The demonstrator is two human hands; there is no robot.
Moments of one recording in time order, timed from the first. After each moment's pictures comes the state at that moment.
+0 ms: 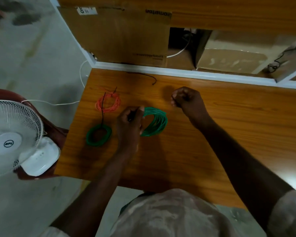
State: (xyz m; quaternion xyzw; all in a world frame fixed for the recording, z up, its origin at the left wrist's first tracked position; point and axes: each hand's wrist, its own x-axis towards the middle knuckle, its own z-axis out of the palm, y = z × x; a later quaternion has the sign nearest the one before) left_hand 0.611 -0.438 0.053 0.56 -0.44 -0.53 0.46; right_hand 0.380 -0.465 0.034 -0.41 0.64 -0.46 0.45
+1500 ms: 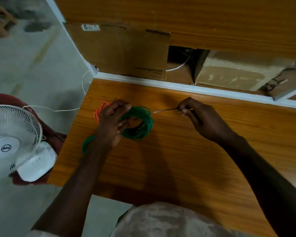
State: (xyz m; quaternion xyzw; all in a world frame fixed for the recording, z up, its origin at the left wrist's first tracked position) left_hand 0.636 -0.497 0.091 0.43 -0.39 -0.67 0.46; right_hand 0.330 -0.440 0.103 -0.74 0.56 -0.28 0.26
